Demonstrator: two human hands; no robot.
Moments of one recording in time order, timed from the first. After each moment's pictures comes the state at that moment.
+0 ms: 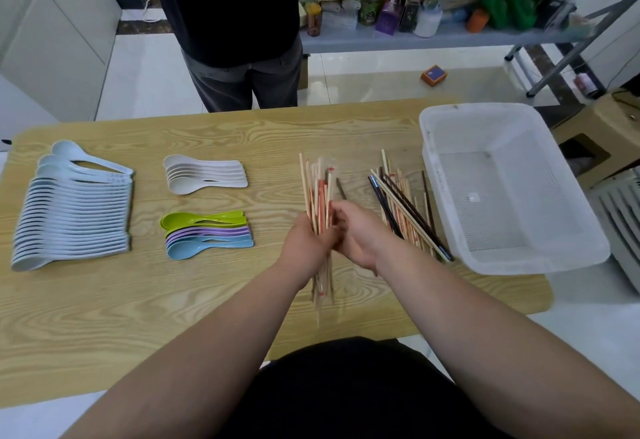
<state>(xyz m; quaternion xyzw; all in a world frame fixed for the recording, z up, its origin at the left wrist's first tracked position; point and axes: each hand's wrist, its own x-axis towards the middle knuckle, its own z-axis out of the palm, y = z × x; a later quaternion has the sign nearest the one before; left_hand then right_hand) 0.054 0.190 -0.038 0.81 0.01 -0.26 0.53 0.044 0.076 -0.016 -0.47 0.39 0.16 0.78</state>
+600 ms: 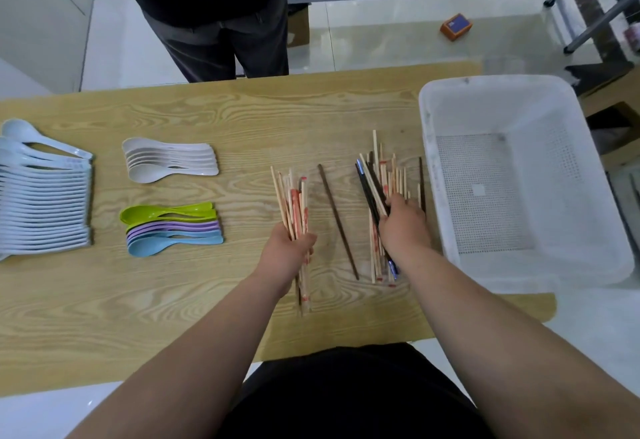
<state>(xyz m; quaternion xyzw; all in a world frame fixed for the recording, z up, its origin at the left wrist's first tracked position) 0.059 0.159 -0.098 0.74 0.18 -0.32 0.56 0.024 -0.062 -0.111 -0.90 0.35 0.14 0.22</state>
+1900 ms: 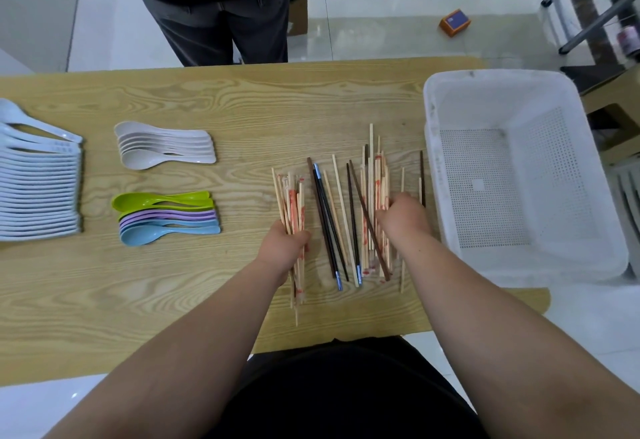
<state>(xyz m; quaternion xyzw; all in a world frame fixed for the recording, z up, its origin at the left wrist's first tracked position) 0.062 0.167 -0.132 0.74 0.21 -0.36 0.52 0.033 -0.057 -0.096 -0.85 0.42 0.19 0.25</state>
